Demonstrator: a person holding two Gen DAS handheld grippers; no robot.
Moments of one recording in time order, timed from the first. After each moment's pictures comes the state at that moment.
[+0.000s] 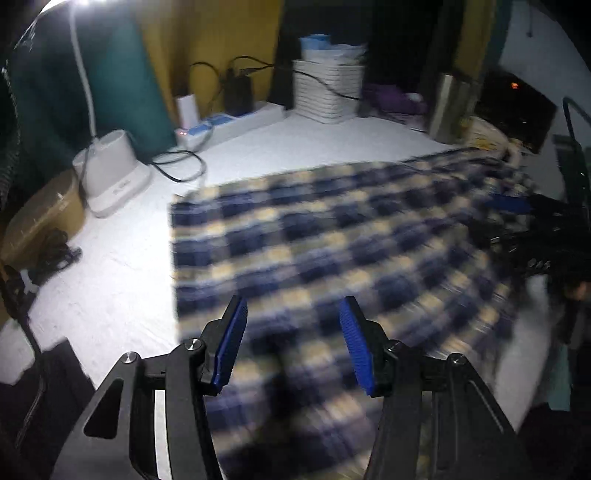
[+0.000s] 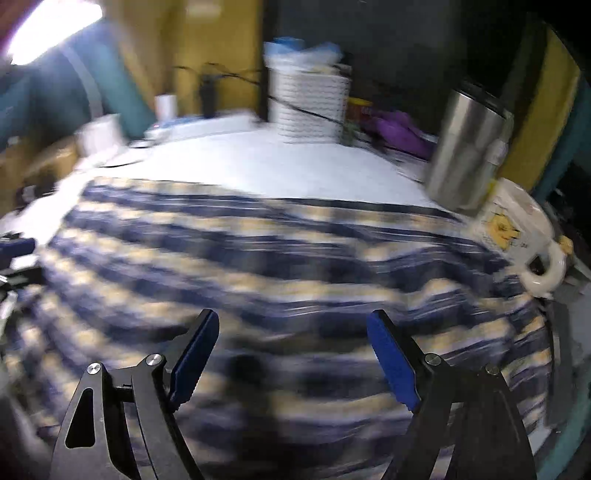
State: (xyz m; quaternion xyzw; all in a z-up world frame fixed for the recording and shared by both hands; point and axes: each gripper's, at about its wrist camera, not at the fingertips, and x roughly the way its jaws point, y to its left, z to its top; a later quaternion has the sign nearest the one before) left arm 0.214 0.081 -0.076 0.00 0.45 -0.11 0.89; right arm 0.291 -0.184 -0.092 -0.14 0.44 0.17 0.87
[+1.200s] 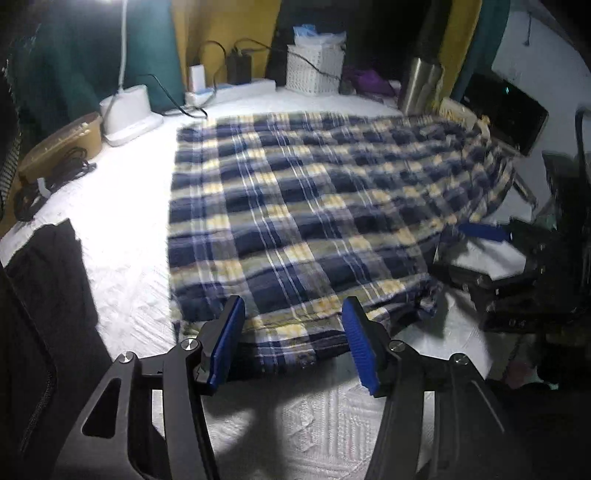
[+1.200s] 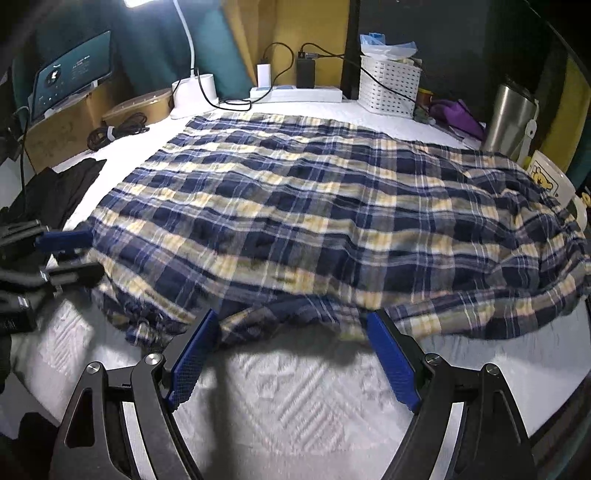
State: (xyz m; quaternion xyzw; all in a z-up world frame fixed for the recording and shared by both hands) left arm 0.114 0.082 -0.093 -0.03 0.44 -0.10 0.89; right arm 0.173 -0.159 -0.115 -0.14 0.45 0.23 0.85
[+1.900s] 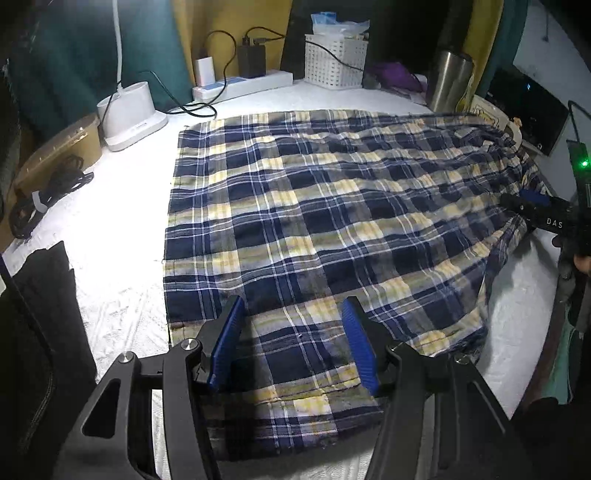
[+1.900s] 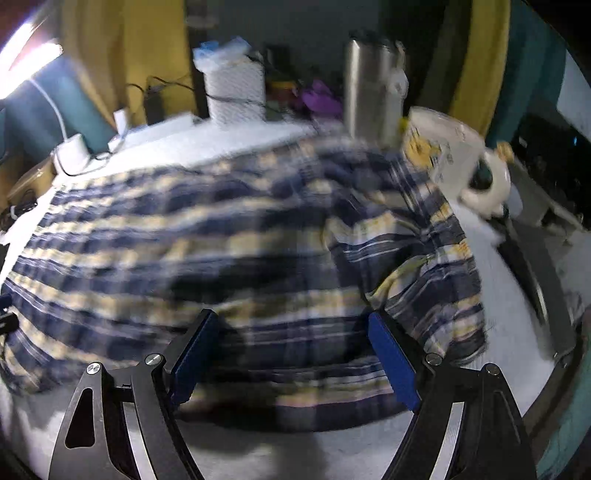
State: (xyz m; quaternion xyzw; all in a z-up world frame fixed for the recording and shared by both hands) left arm 0.160 0.075 -0.106 -0.01 0.47 -0.06 0.88; right arm 0.274 -0.290 -0.112 -0.08 0.44 0.09 0.89
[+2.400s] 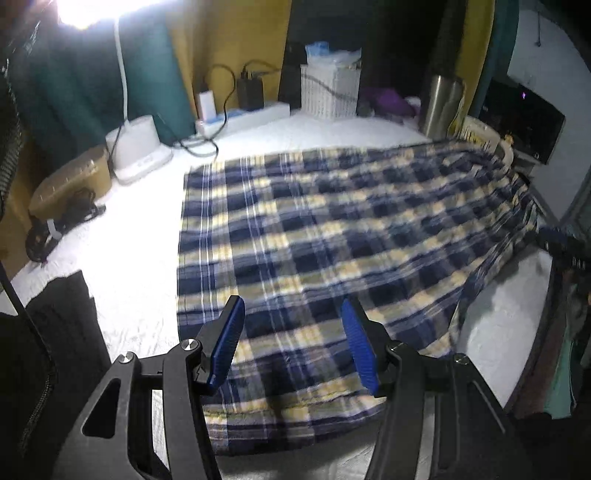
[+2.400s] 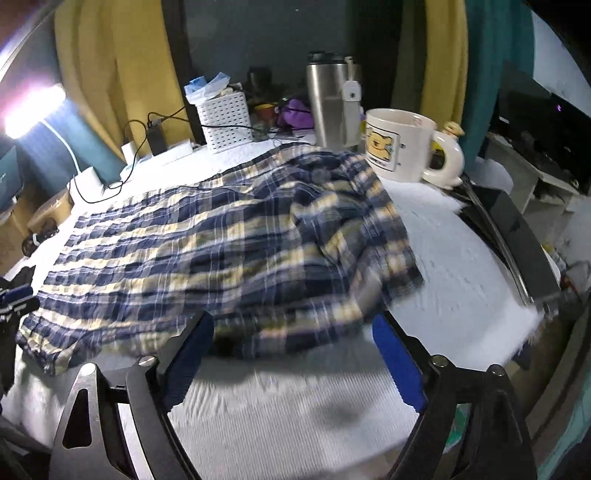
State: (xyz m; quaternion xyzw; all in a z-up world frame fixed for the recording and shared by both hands) left arm 0.155 0.067 -0.069 -0.01 0.42 -0.06 0.90; right arm 0.212 -0.329 -0.082 -0.02 0.41 0.09 0.91
